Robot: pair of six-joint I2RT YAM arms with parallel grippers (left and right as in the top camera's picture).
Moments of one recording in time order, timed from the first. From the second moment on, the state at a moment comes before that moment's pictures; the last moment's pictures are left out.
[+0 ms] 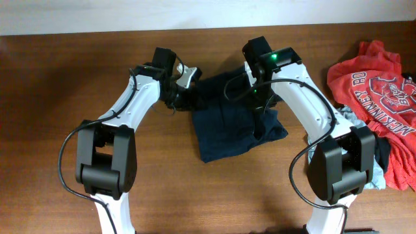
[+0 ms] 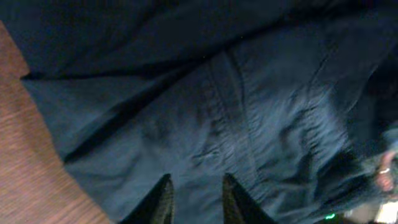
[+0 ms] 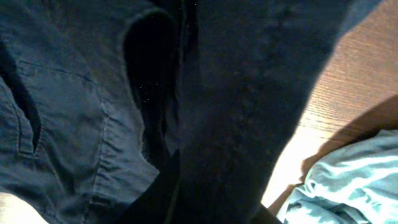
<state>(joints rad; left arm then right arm) -0.26 2.10 1.61 -0.82 0.70 -0.06 0.31 1.99 1.75 -1.23 0.06 0.10</state>
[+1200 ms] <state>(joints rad) -0.38 2.31 1.57 -0.54 0.80 -0.48 0.48 1.99 1.75 -1.09 -0.12 0.18</state>
